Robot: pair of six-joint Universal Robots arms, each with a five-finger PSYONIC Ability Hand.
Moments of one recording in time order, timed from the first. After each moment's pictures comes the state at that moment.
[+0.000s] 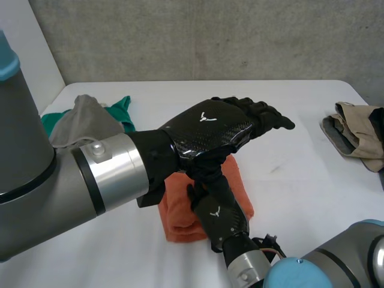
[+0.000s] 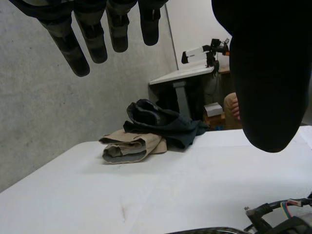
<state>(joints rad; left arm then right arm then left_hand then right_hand) 4.07 -1.76 -1.34 2.94 -0.93 3.20 2.41 -1.02 1.97 -0.83 1.69 2.54 0.19 0.21 0.21 0.20 0.05 0.23 0.21 0.21 0.21 0.05</state>
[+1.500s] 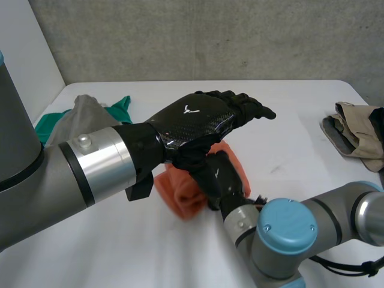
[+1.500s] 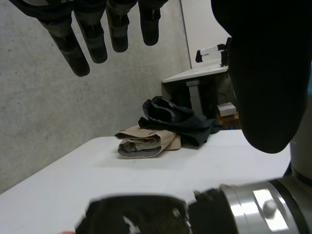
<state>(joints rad) 4.12 -1.74 -1.36 2.95 -0.94 3.18 2.29 -0.91 1.70 -0.74 1.57 2.62 0.19 0.21 0.21 0.20 0.05 0.97 1.12 1.12 1.15 0.86</state>
